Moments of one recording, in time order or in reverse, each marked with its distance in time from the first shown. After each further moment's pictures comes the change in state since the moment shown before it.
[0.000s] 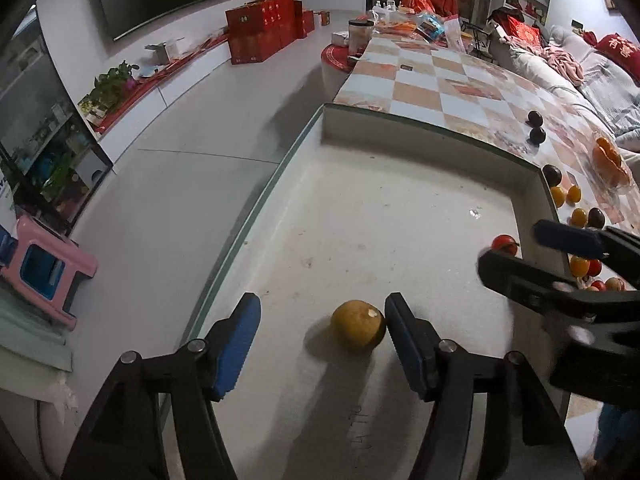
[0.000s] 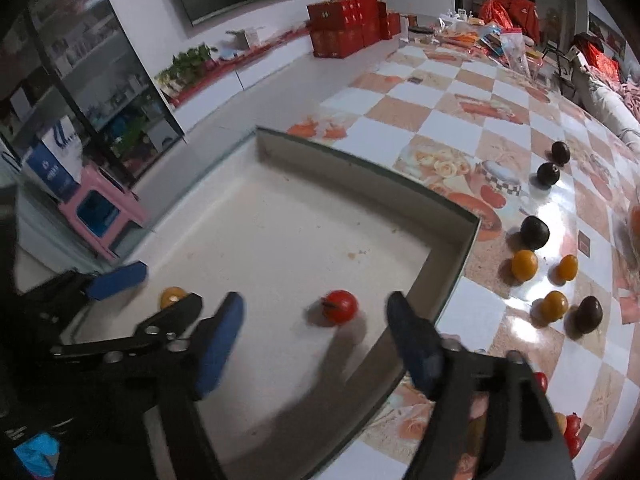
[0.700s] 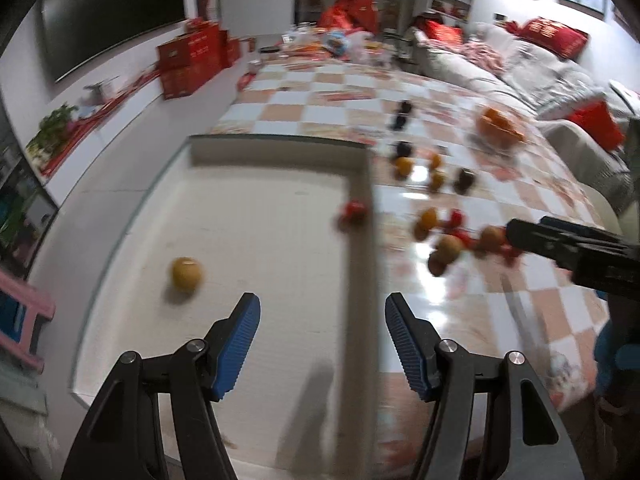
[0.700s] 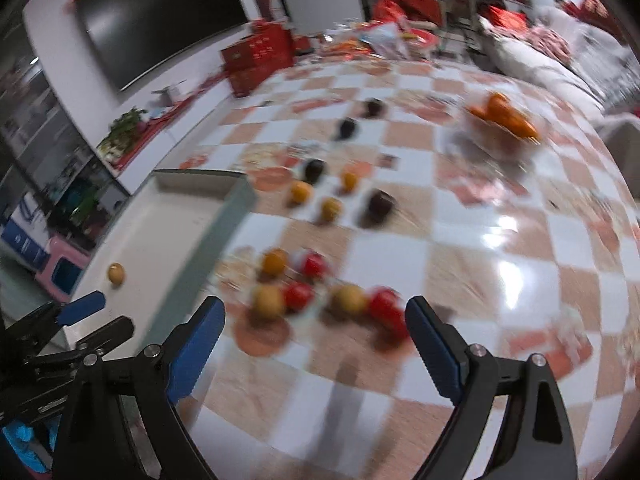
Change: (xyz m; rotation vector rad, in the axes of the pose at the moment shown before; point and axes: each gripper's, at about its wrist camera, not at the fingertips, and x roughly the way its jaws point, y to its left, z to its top) left arm -0.070 -0.093 -0.045 0.163 -0.086 -0.228; right arm -0.106 -0.122 -0.090 0.266 -0.111 -0.158
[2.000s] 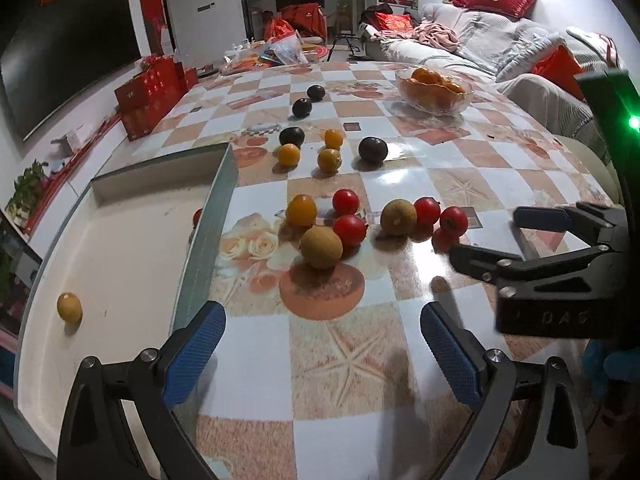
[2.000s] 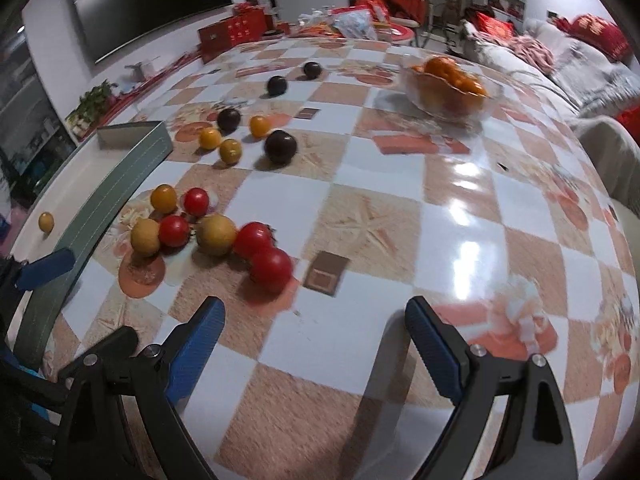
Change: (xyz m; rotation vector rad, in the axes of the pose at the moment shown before) left arm 0.048 -0.104 -0.010 0.174 -0.047 0.007; right arm 0.018 -0.050 -0.034 -0.096 0.036 -0.133
